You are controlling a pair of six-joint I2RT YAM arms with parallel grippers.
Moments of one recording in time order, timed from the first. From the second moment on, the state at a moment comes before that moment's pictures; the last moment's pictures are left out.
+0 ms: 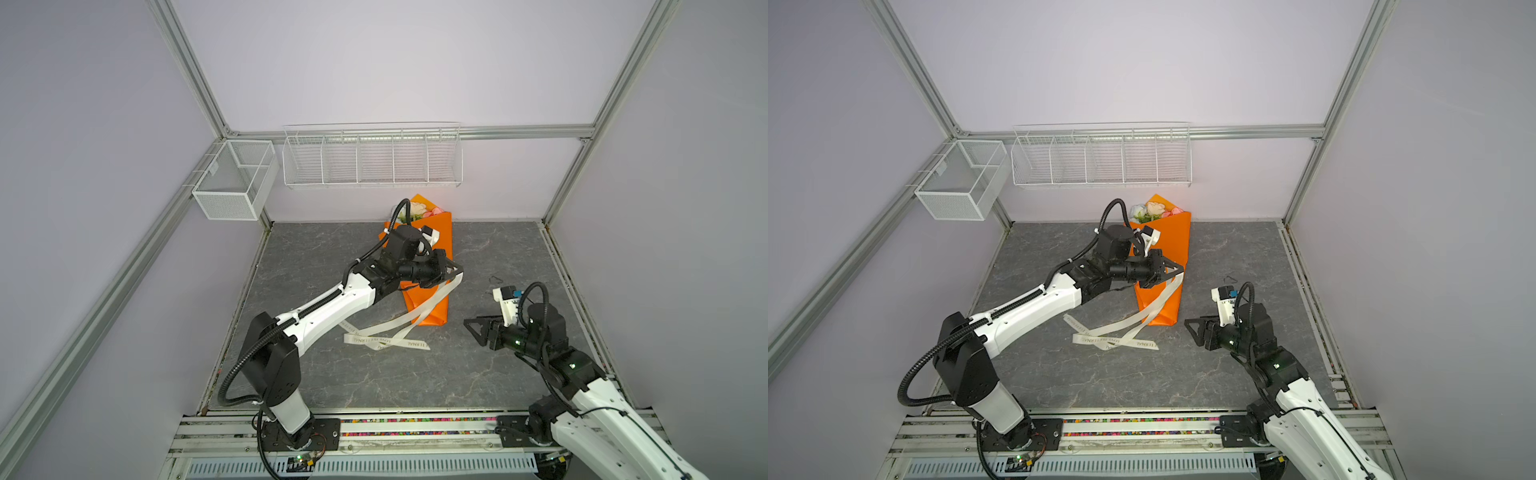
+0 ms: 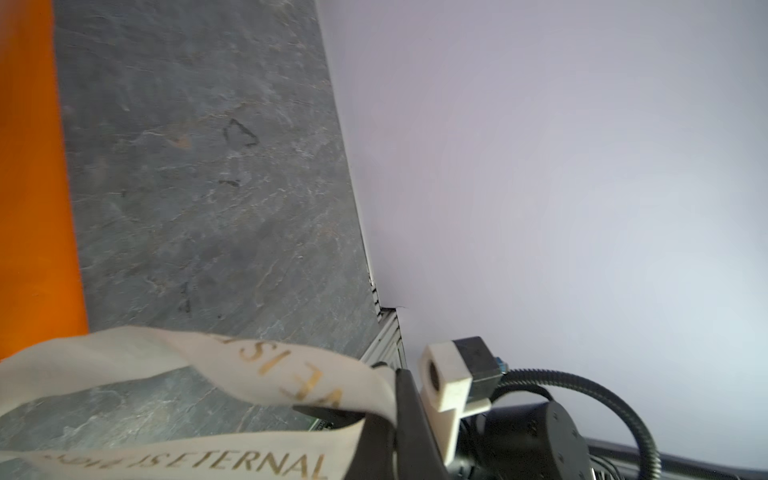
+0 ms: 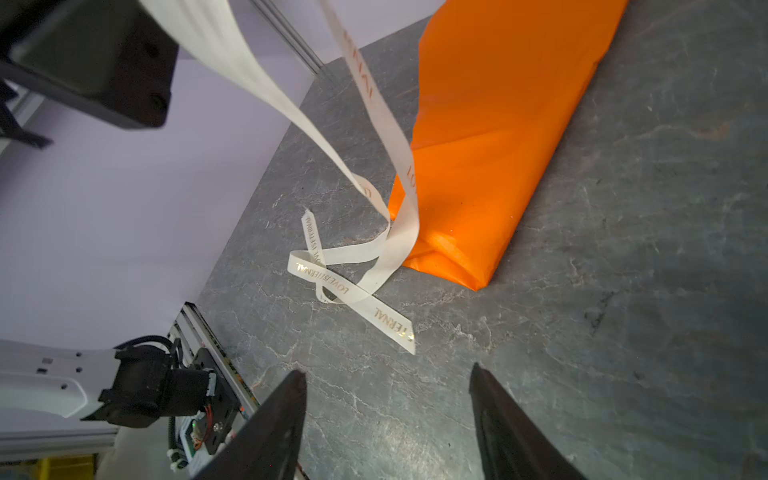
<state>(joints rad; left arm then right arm) -0.83 1.68 1.48 -0.17 0.57 -1.03 0.43 0.65 0.47 -0.30 -0.41 0.44</state>
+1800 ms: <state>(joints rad) -0.67 1.26 1.48 -0.69 0.31 -0.69 0.90 1.61 0.69 -0.05 0.15 0.20</state>
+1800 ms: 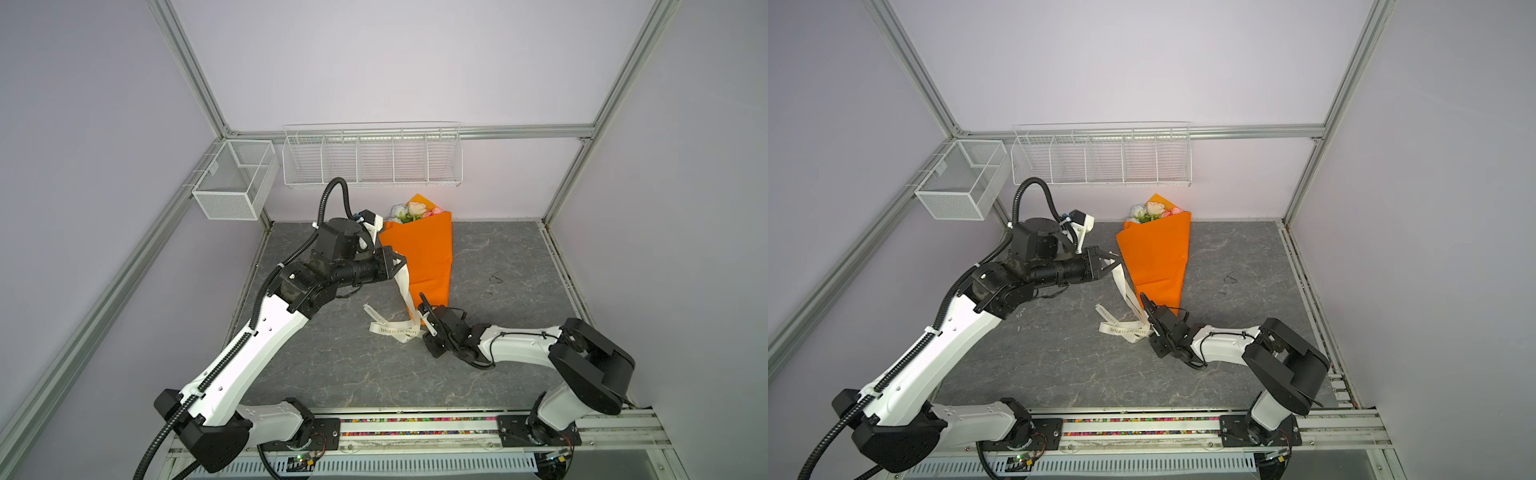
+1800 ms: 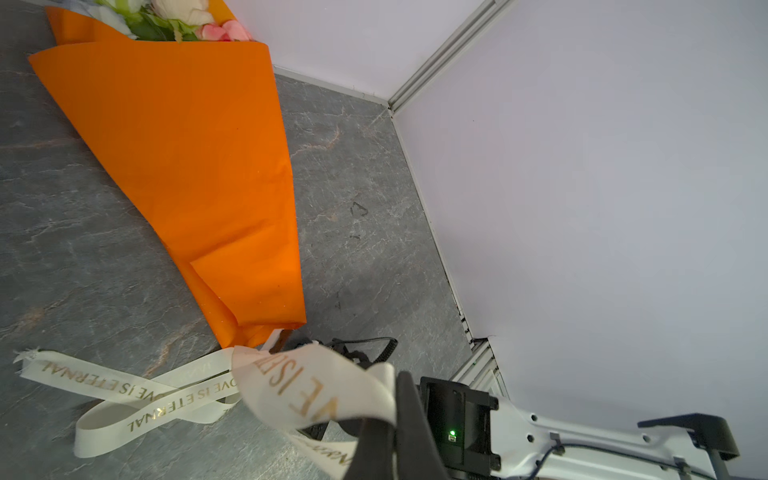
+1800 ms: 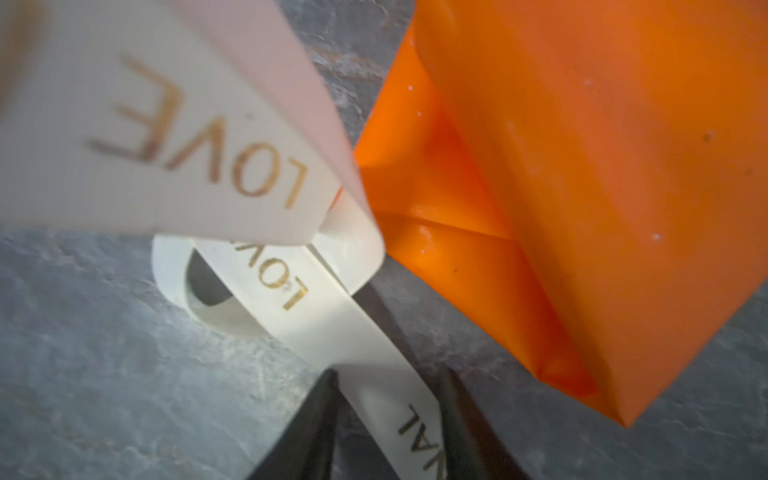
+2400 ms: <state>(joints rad) -0.38 1.12 1.43 -0.85 0.24 -0.61 0.81 1.00 0.72 -0.49 0.43 0.29</state>
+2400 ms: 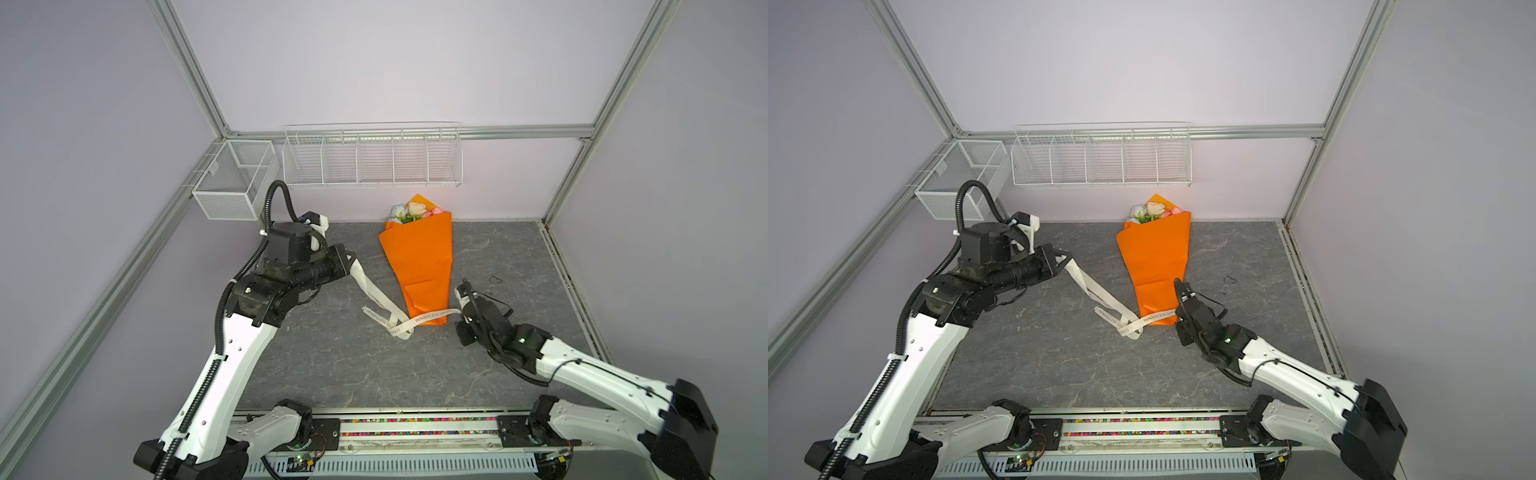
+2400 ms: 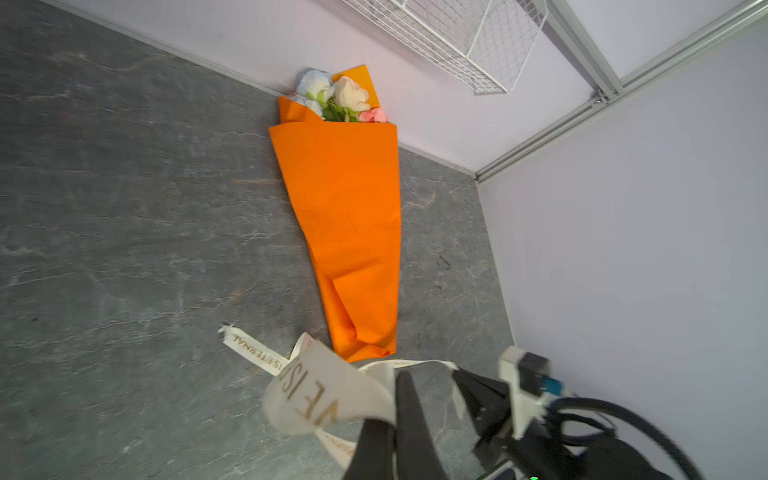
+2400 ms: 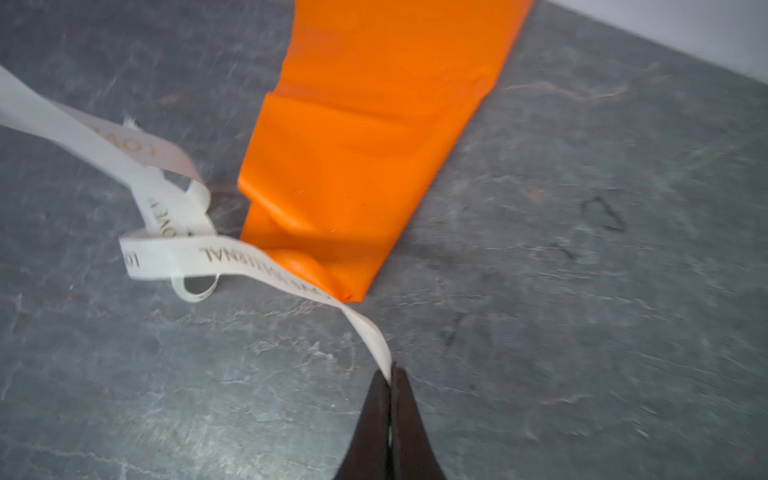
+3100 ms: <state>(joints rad) -0.35 1.13 1.48 -1.08 -0.02 -0.38 0.43 0.76 1.08 -0.87 0.75 0.15</state>
